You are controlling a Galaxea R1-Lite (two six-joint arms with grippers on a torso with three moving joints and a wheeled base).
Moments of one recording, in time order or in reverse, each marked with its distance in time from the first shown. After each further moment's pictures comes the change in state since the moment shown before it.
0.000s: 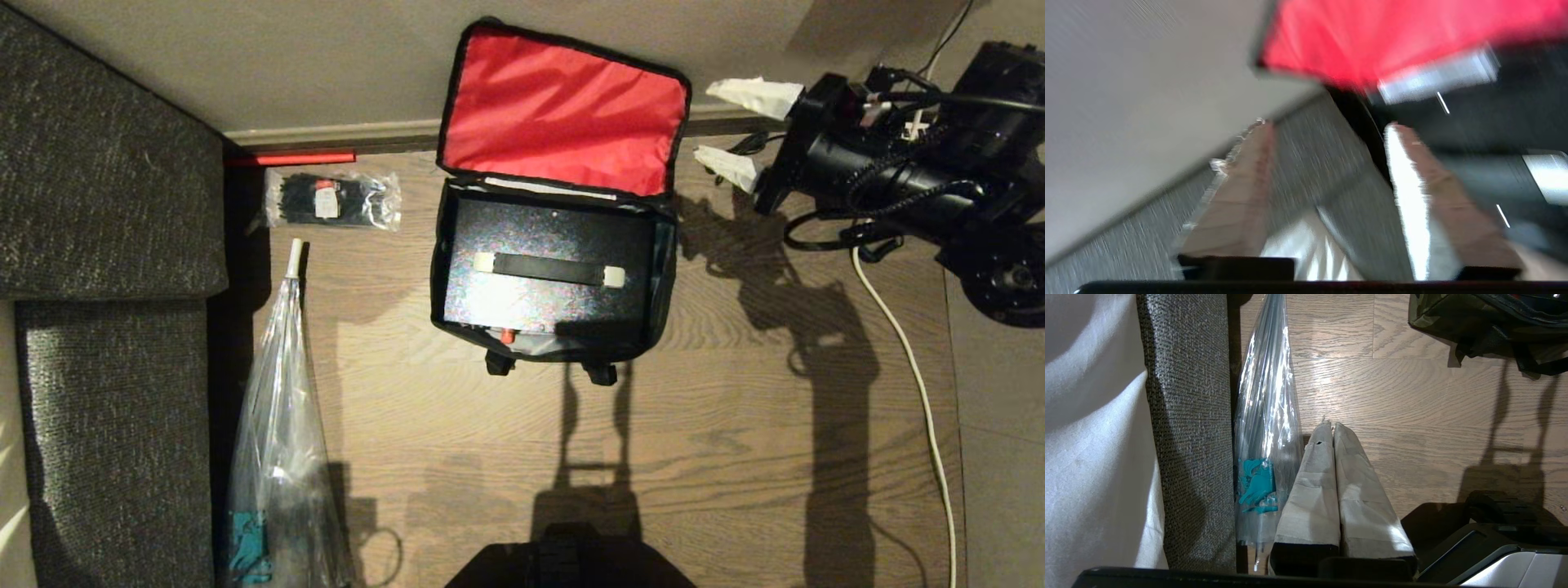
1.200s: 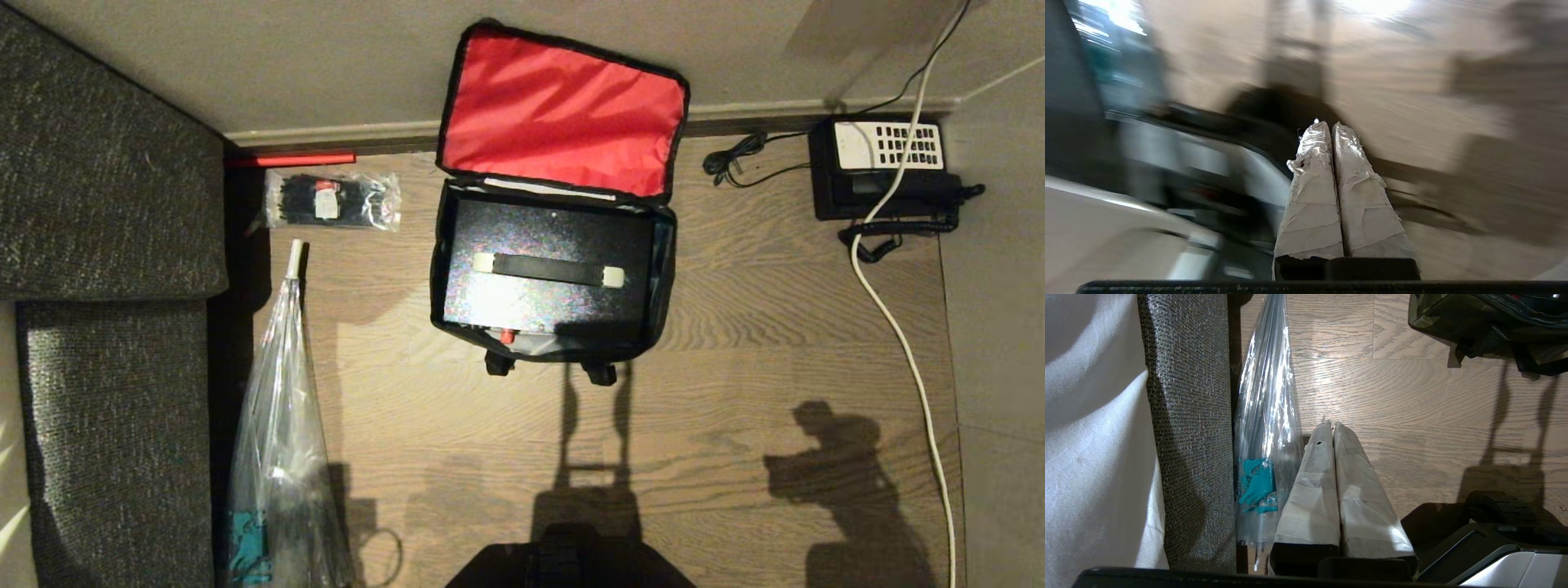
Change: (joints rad) left arm 0.000 0.000 0.000 0.000 0.000 0.000; right arm -0.217 -1.277 0.936 1.018 -0.181 -1.259
